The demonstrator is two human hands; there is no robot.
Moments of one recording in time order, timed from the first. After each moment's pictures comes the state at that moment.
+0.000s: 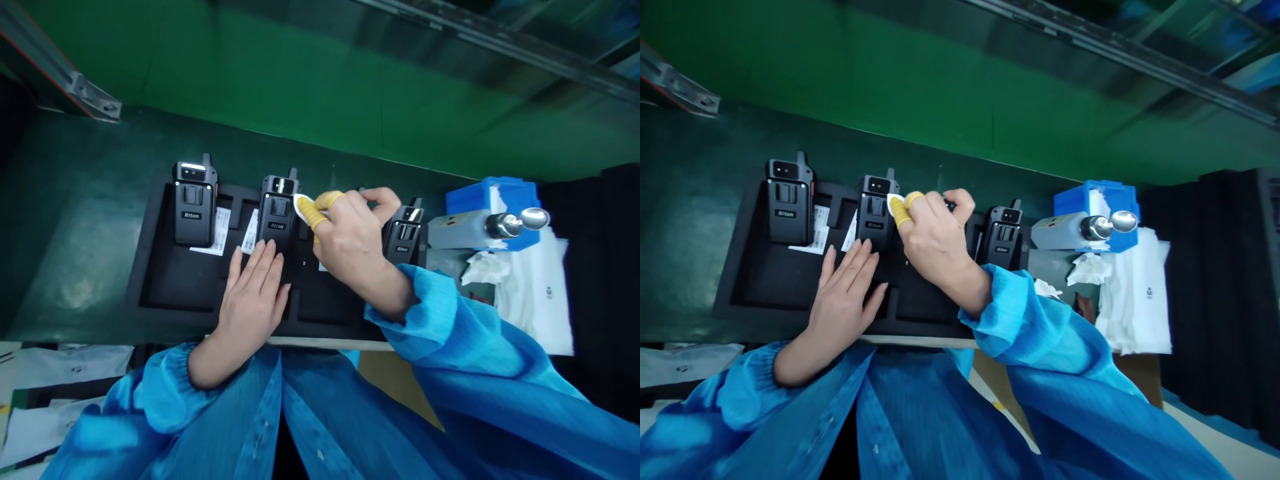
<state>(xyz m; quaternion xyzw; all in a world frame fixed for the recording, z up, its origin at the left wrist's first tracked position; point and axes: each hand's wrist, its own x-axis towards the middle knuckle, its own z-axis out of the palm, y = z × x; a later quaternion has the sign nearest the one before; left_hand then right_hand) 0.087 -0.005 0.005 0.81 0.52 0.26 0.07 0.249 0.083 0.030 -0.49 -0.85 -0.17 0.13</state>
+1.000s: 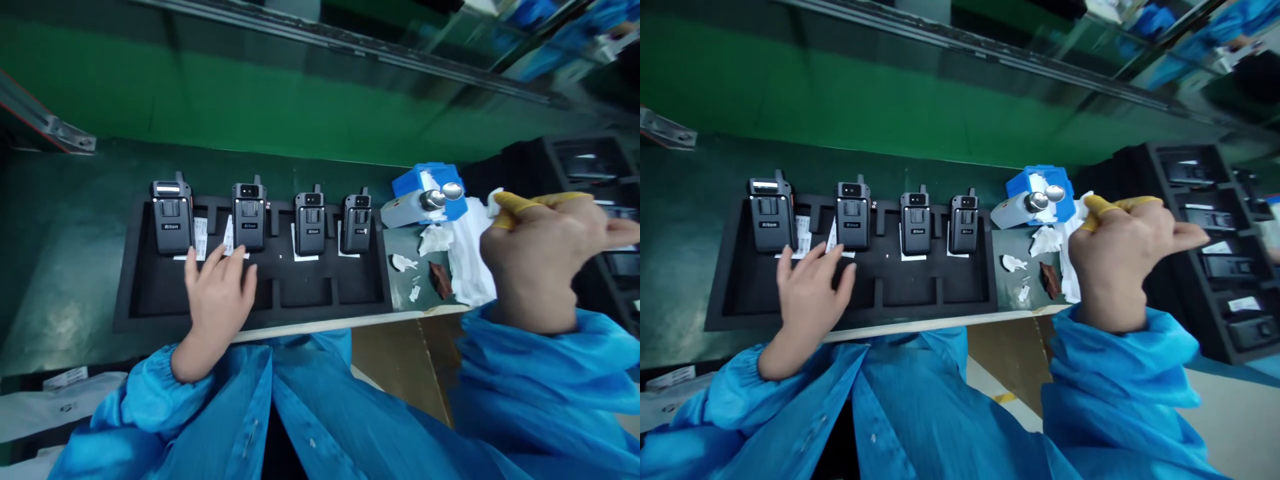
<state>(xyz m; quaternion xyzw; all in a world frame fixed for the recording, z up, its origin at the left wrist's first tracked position) 0.071 0.003 0.015 0.77 0.57 0.29 0.03 0.525 0.065 0.094 -0.93 -0.32 -0.17 0.02</state>
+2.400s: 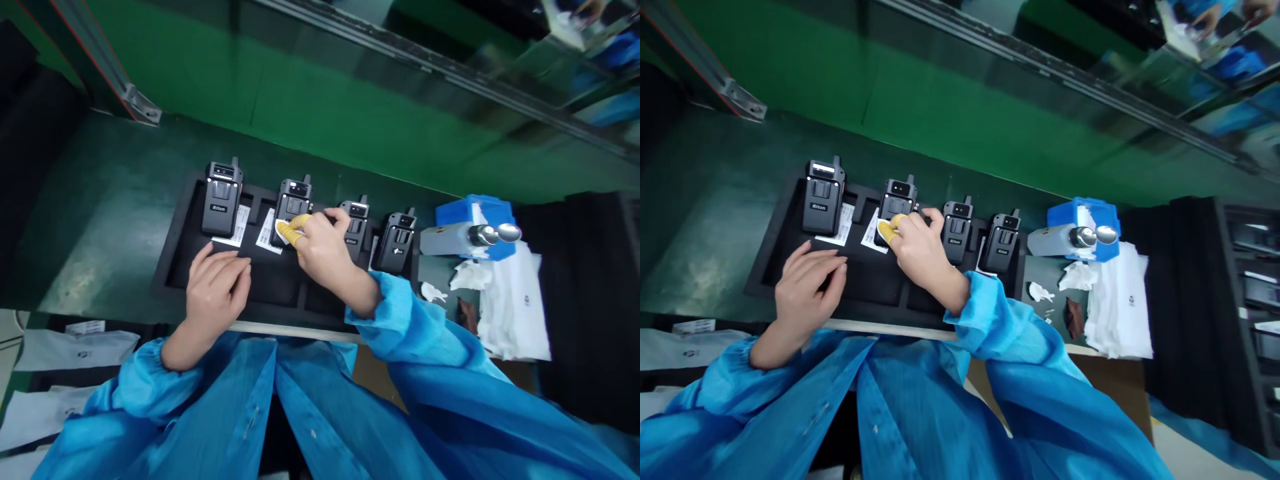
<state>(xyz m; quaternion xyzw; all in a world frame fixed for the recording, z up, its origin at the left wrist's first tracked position) 0.027 -0.010 0.009 0.73 0.55 0.41 0.02 0.219 0.059 0.025 -0.42 -0.90 -0.06 0.09</state>
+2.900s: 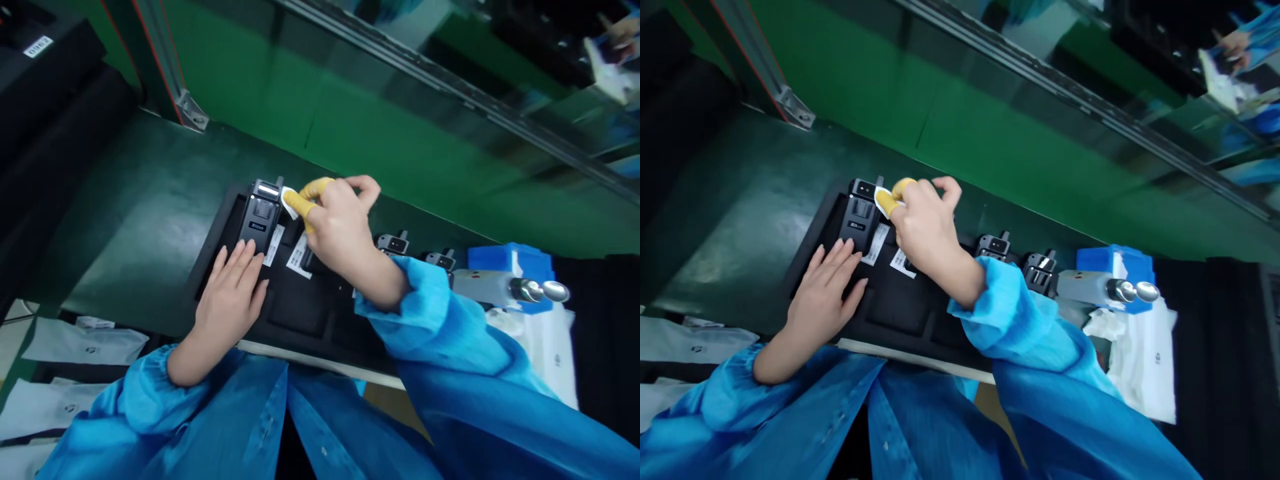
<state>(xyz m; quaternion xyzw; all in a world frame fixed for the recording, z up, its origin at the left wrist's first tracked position) 0.006 -0.003 -0.001 0.75 0.60 0.28 0.05 0.157 0.128 0.052 -0.44 -0.89 -0.02 0.11</state>
